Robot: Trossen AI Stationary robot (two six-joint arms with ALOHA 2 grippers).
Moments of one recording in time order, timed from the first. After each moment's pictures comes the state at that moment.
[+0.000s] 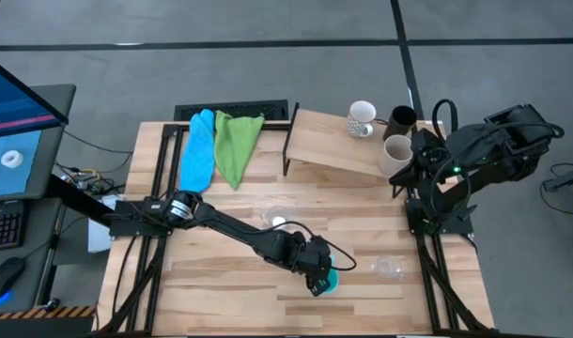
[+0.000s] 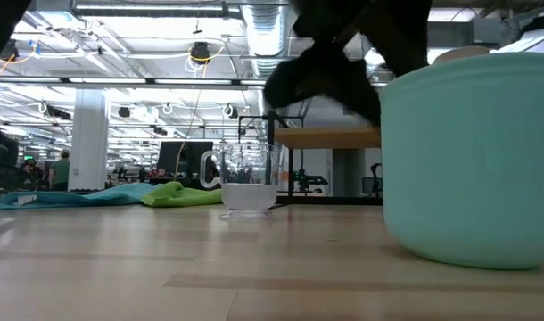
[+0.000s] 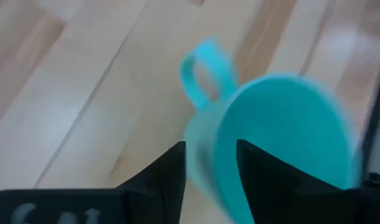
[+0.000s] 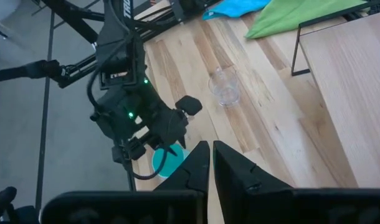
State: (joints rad) left arm -0.35 2.27 1.96 -0.69 -0.16 -0.83; right arm 0.35 1.25 2.06 -1.57 0.18 0.65
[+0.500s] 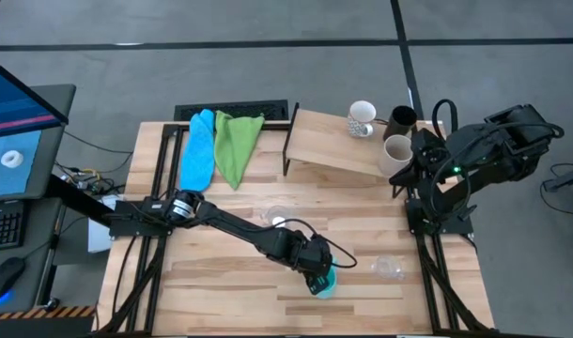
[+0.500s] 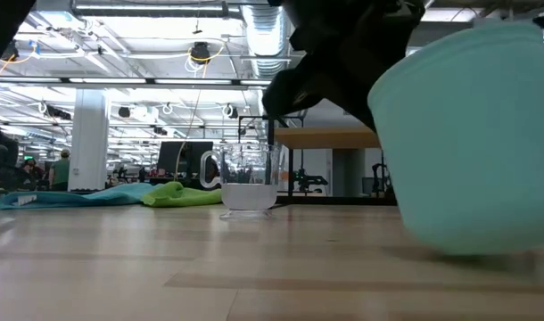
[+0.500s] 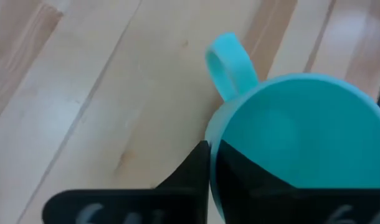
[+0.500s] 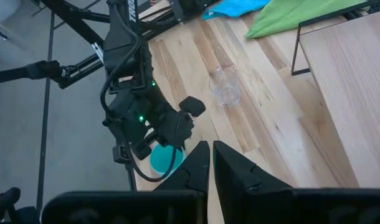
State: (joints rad) left arm -0.33 2.28 1.96 -0.72 -0.11 -0.81; right arm 0.35 1.25 2.06 -1.57 0.18 0.65
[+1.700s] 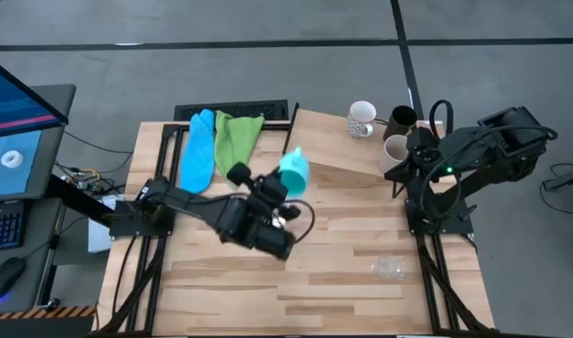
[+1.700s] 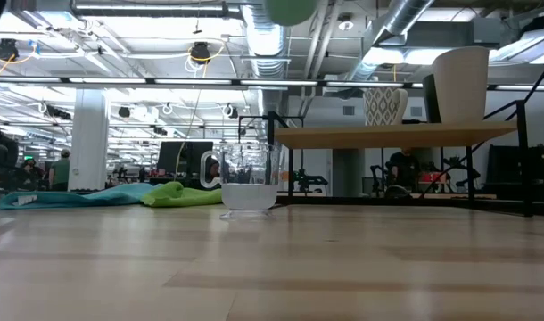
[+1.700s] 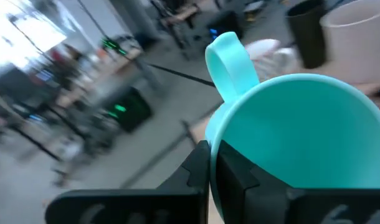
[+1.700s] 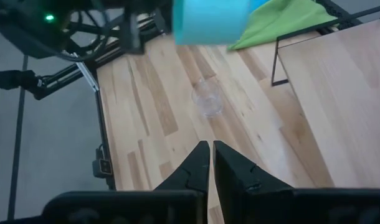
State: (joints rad) left arm -0.37 2.01 2.25 -1.56 -1.34 -0.88; right arm 0.35 1.27 2.06 -1.57 0.27 0.65
